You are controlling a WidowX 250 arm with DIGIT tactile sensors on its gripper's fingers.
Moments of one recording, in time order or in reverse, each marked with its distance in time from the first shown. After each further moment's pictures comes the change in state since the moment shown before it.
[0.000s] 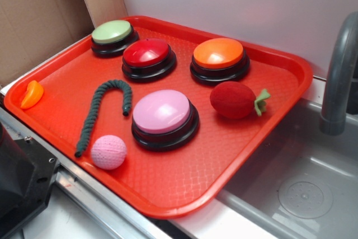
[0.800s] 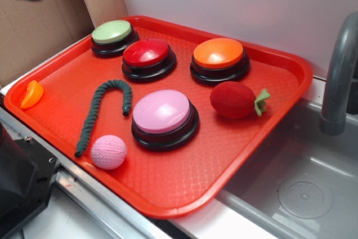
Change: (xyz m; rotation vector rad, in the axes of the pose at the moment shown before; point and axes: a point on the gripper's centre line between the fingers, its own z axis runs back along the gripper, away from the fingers) arm 0.011 0.010 -0.038 -0.020 -0.003 0.200
